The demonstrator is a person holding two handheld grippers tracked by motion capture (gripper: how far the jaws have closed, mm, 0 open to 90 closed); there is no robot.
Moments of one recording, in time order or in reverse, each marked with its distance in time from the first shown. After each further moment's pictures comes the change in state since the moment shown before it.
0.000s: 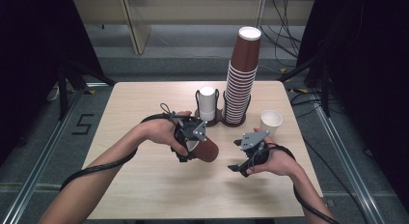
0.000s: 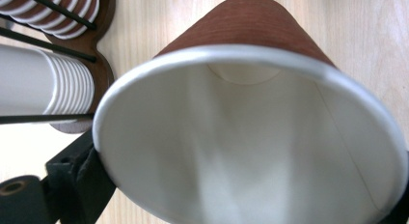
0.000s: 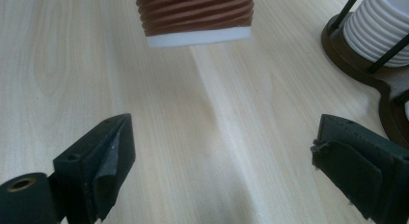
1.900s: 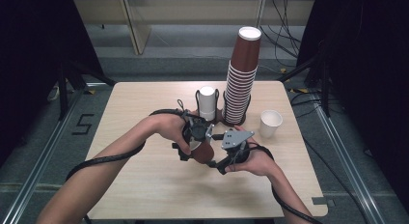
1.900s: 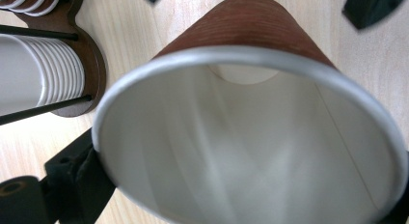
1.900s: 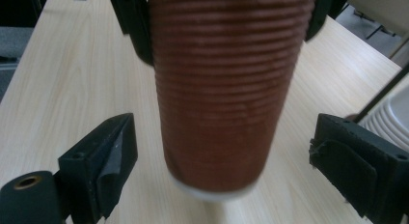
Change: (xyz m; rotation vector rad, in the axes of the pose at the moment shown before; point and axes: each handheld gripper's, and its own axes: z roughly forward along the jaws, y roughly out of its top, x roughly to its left) left arm 0.004 0.023 0.002 0.205 -0.041 0.089; right arm 0.020 0.050 0.032 -0.225 -0.015 -0.072
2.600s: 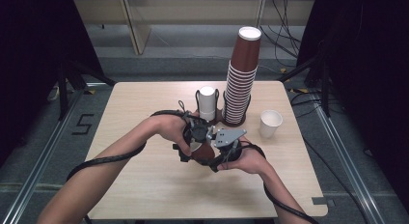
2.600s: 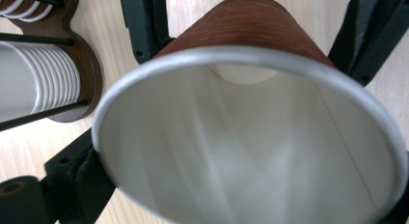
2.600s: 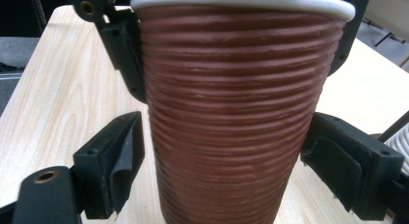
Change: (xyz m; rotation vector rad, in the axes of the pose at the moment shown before) left arm -0.005 0.003 0.004 -0.041 -0.009 -0.024; right arm 0.001 0.007 0.019 -0.039 0.011 0.022
